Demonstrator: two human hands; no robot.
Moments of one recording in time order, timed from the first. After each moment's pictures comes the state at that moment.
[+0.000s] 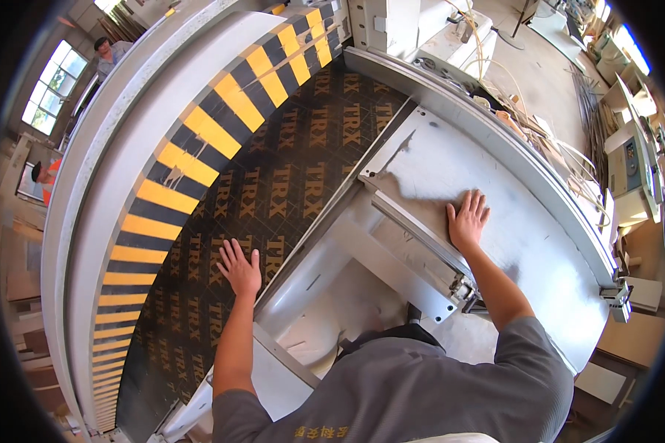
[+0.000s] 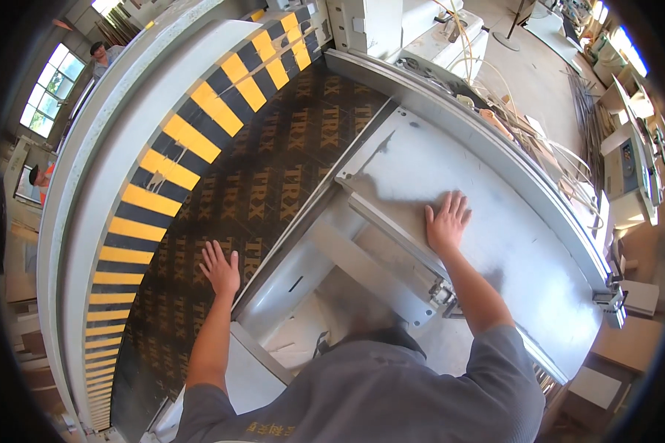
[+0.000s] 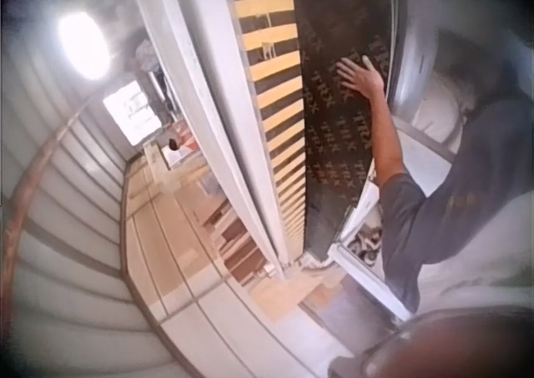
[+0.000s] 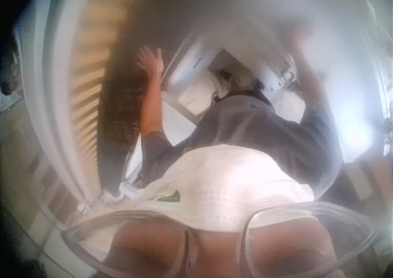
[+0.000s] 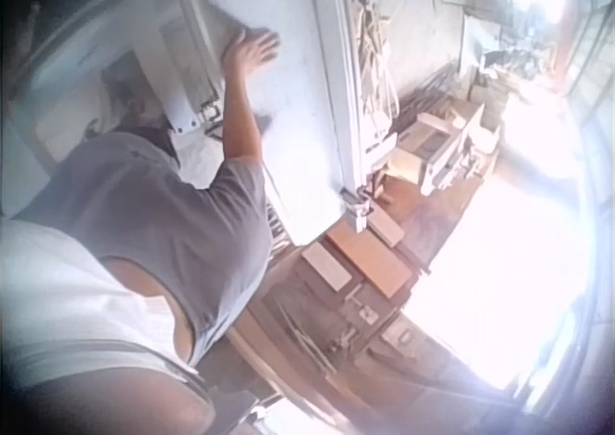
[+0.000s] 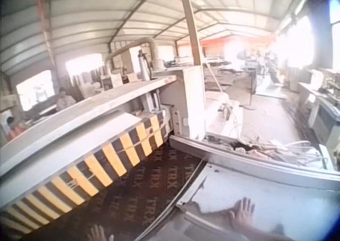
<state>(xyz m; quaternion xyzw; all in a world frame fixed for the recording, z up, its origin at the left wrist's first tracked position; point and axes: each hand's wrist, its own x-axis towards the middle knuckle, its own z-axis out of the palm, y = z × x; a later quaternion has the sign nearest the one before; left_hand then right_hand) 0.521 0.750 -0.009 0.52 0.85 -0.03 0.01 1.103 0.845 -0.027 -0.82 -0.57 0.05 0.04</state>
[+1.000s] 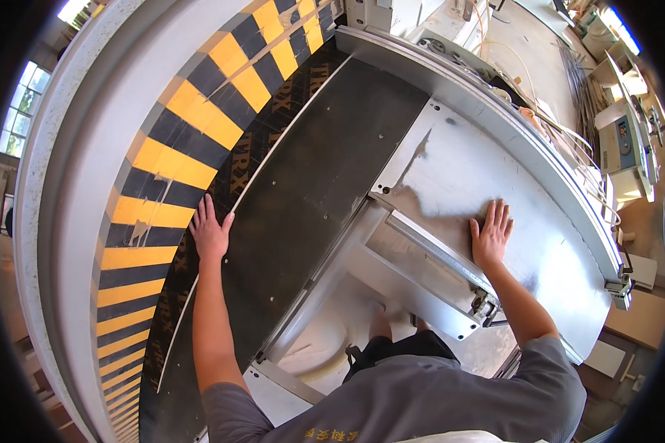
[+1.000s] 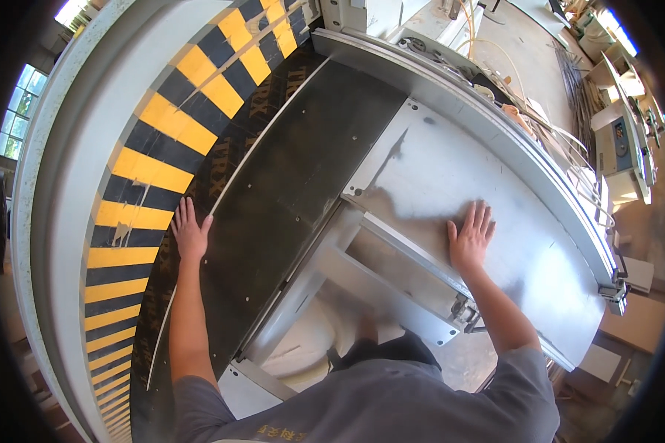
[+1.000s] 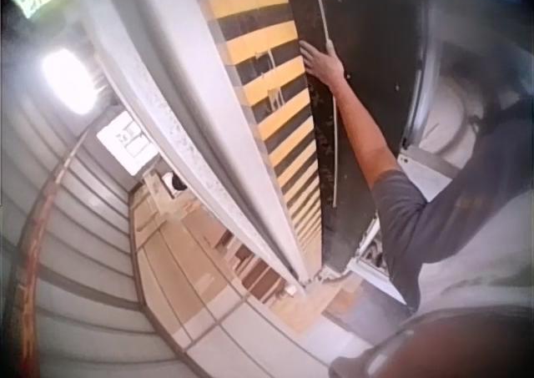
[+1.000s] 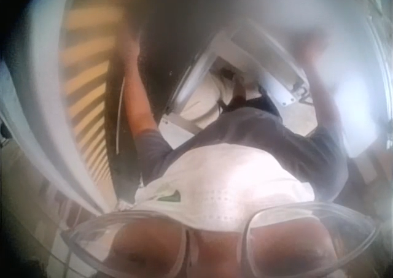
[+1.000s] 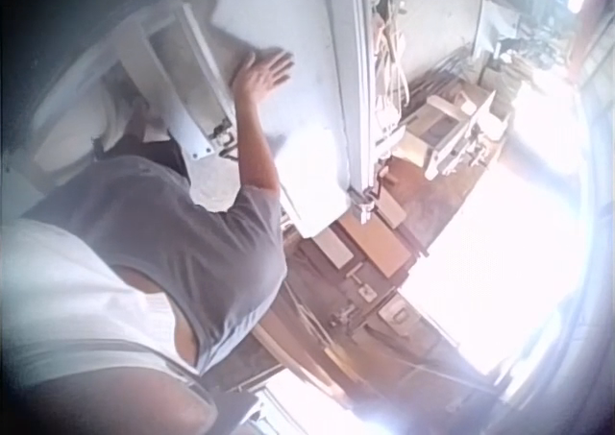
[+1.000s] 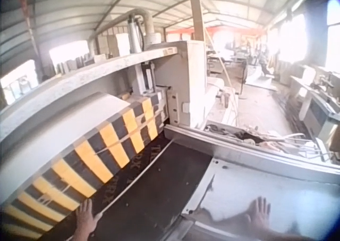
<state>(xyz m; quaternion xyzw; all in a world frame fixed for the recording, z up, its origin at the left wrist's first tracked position) 0.430 0.970 -0.021 0.66 0.75 -0.02 -0.05 1.098 0.852 -0.043 -0.83 -0.56 -0.01 -0.01</state>
